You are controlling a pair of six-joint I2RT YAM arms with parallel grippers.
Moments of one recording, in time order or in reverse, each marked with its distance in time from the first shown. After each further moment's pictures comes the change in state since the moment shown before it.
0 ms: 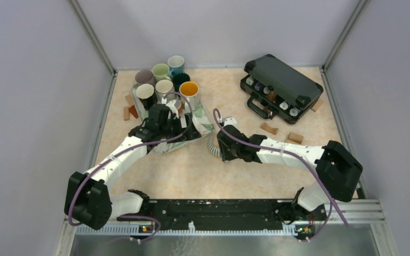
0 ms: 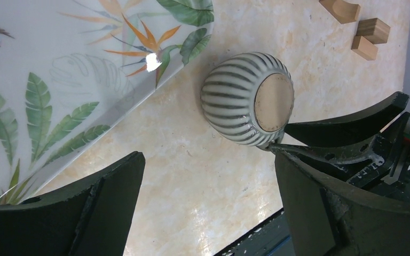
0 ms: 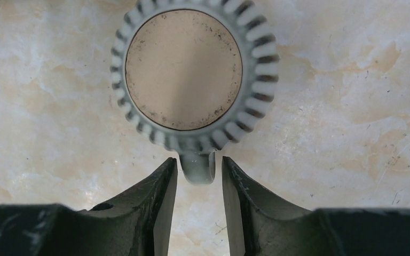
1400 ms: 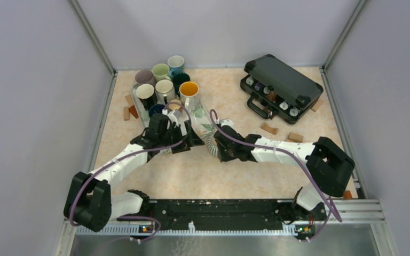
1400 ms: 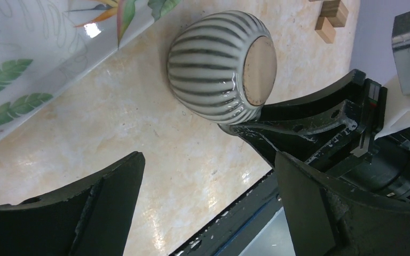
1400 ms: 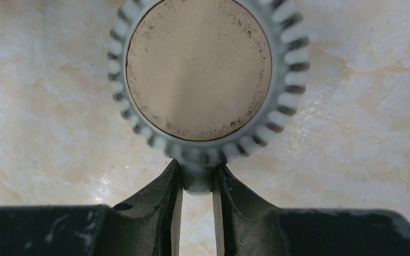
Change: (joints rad) left arm 0.011 -0.005 -0.167 0.166 0.171 -0.164; right arm 0.002 0.077 0.019 0.025 -0.048 0.014
